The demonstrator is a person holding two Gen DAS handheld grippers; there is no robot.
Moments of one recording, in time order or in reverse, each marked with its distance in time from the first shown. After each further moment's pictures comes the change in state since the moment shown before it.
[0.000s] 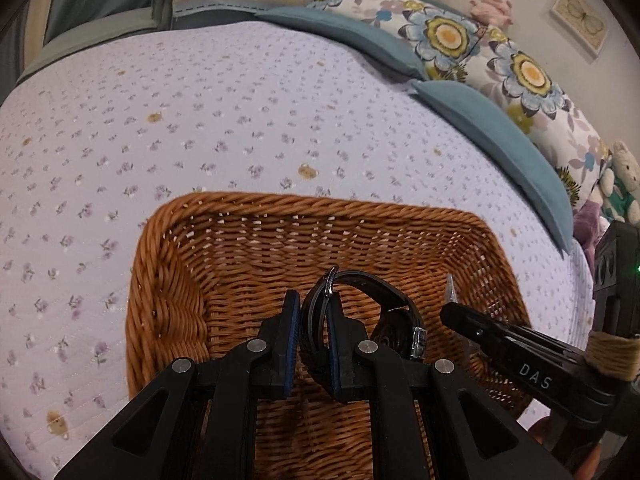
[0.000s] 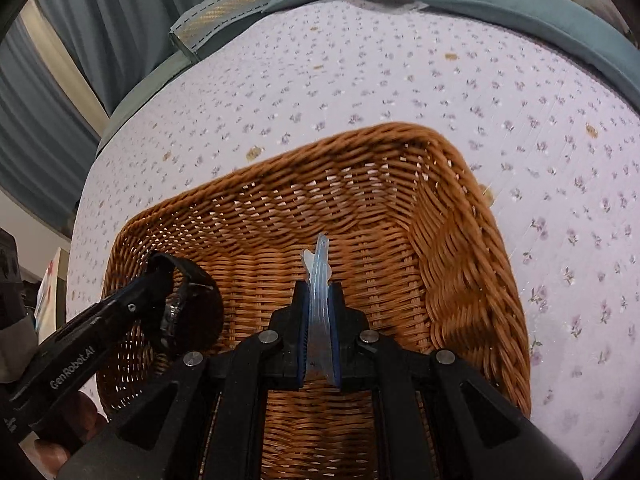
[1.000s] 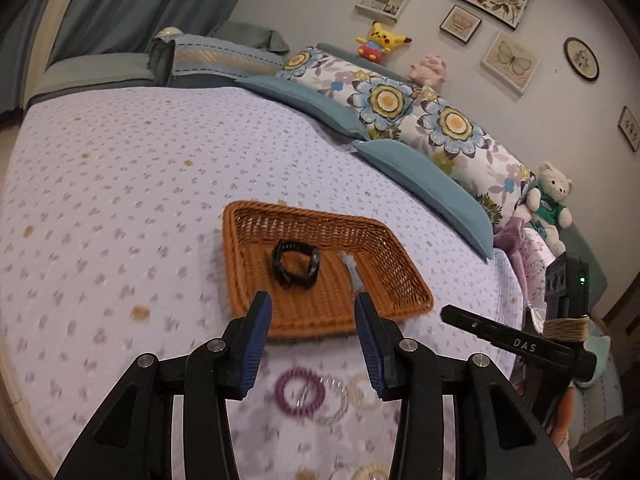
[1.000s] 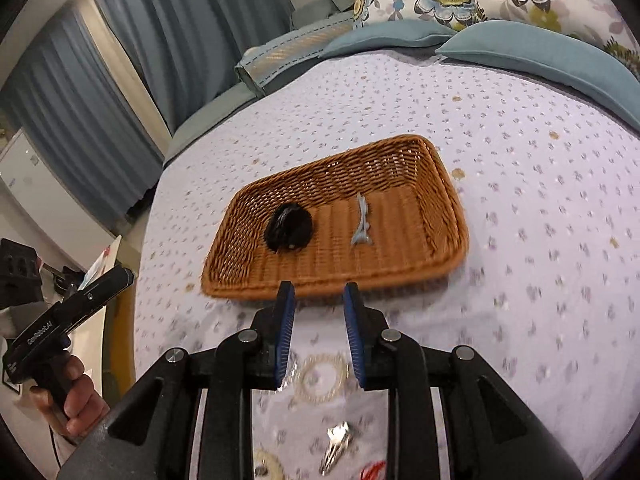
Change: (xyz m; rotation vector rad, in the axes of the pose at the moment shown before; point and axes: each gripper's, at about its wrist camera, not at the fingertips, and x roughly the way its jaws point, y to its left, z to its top) left arm -0.196 0.032 -0.102 0.022 -0.232 -0.176; right arm -0.150 0.006 -0.113 -0.077 -0.182 0.171
